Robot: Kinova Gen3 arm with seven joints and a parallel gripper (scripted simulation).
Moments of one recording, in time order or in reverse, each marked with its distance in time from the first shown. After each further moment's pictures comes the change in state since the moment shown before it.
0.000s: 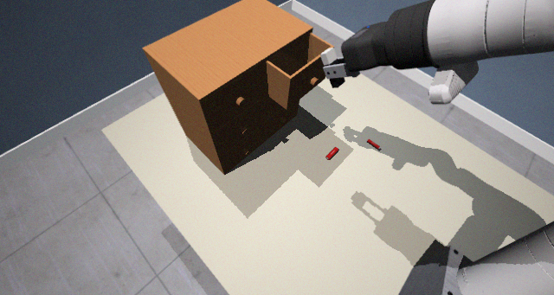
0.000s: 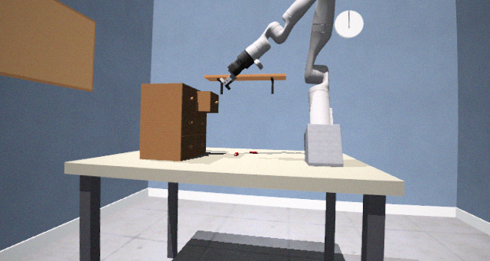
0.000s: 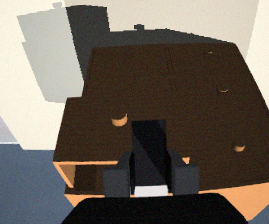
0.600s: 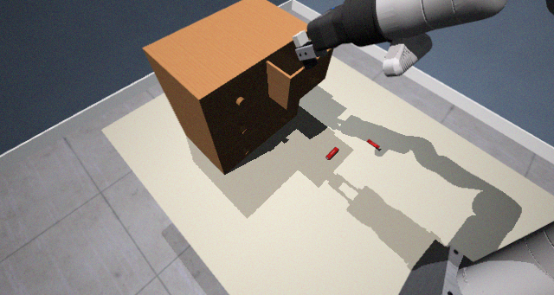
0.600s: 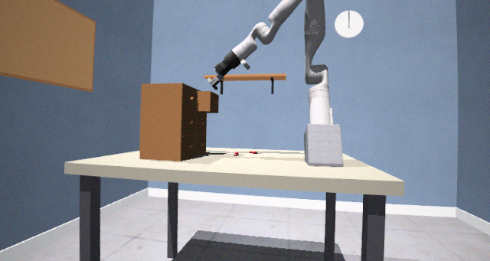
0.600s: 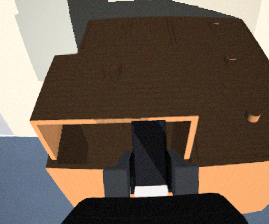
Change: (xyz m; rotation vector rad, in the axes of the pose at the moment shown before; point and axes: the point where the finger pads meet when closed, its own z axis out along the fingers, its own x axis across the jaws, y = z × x) arm 0.000 0.042 0.049 -0.003 0.001 -0.018
